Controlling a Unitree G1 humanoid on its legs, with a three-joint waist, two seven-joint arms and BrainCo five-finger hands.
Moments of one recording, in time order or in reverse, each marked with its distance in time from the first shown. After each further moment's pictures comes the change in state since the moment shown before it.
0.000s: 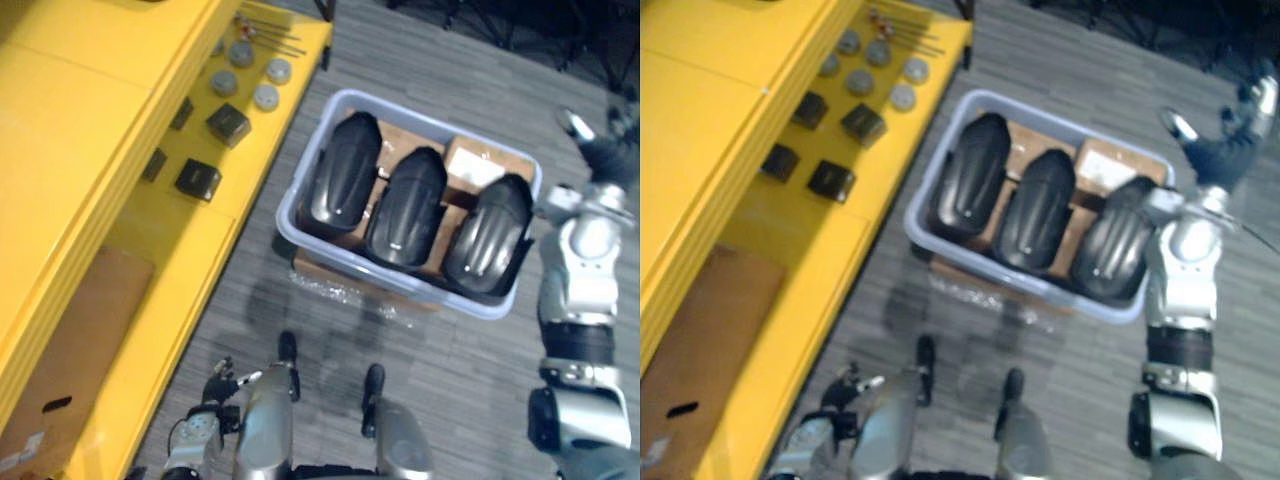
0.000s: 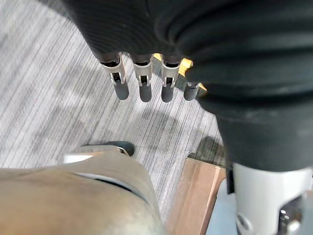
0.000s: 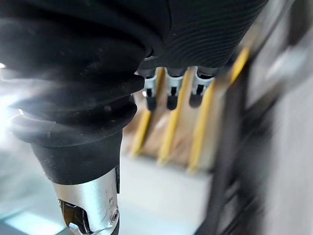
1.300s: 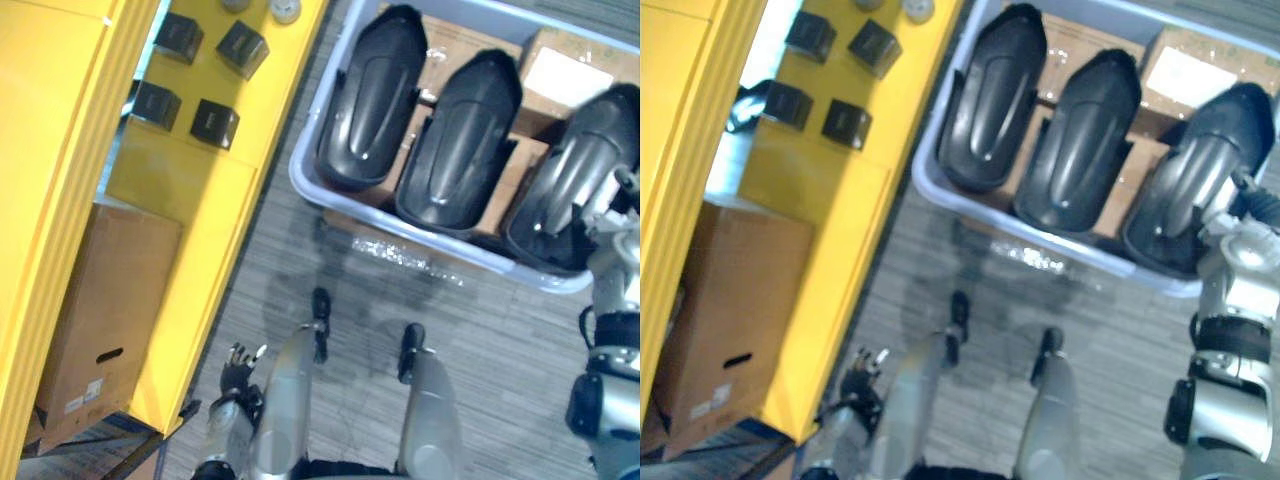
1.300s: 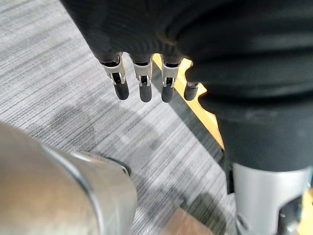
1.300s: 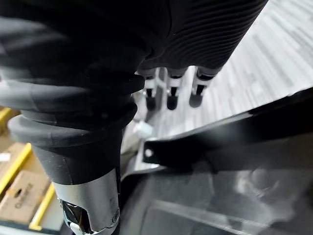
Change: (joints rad) left arm -0.036 -0.150 0.025 -0.040 -0.262 -0.072 0.040; right arm -0.111 -0.142 -0.050 0.275 0.127 0.312 -0.150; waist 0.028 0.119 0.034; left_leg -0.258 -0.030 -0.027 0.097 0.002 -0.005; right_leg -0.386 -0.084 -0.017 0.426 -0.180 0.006
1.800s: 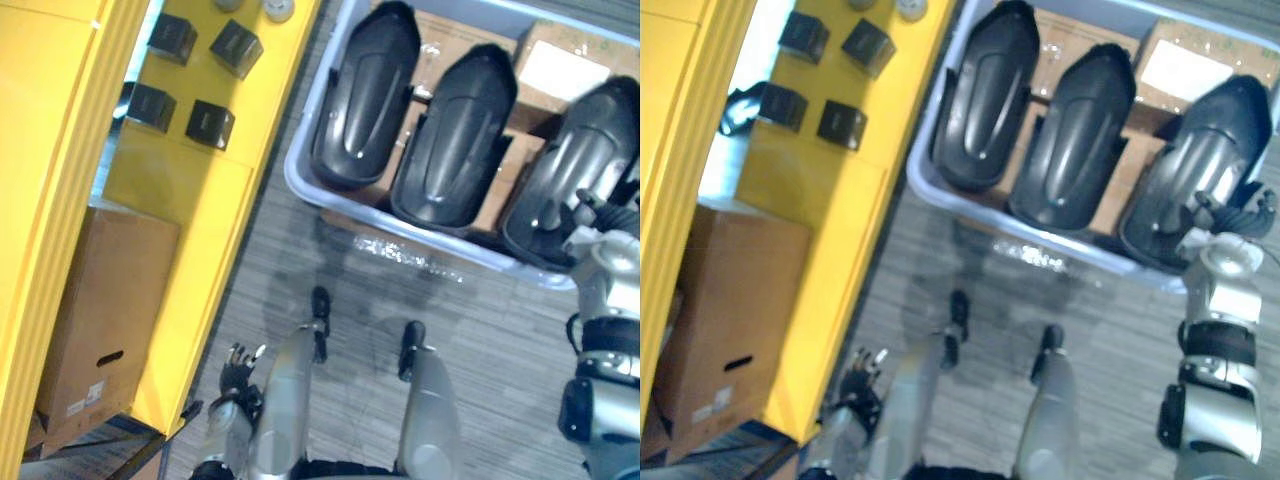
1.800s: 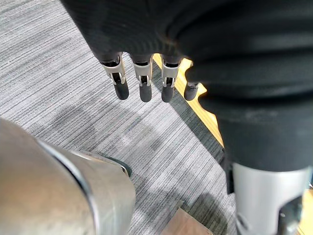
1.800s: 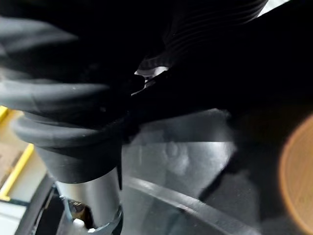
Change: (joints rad) left arm 0.002 0.007 -0.001 0.004 -0.039 -0.002 0.001; right arm 0.003 0.022 0.034 0.041 -0.062 0.073 0.112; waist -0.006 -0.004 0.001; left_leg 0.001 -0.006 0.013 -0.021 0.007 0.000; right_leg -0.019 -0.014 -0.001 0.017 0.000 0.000
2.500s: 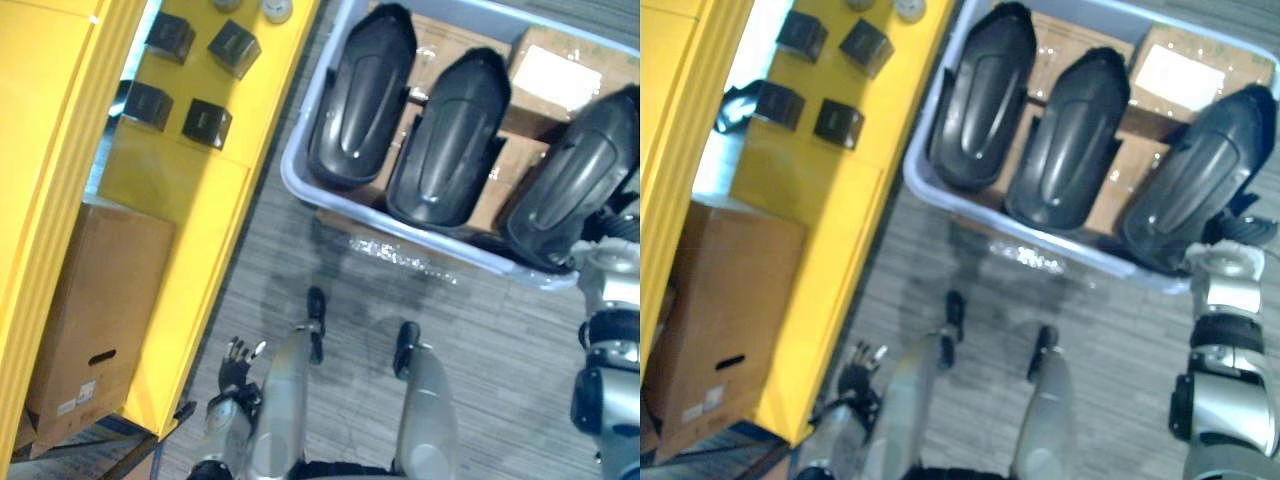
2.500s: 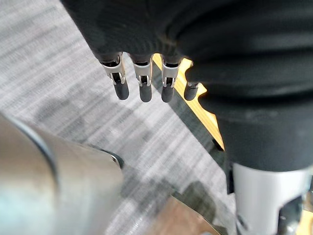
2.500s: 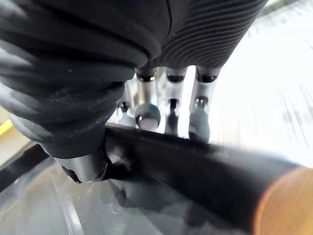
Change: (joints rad) left arm 0.001 0.026 -0.070 -0.056 -0.003 -0.072 0.004; right arm -0.040 -0.052 0.087 0.170 -0.204 0.061 -0.013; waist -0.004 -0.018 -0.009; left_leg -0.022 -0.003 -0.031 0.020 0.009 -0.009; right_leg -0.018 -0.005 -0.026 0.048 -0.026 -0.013
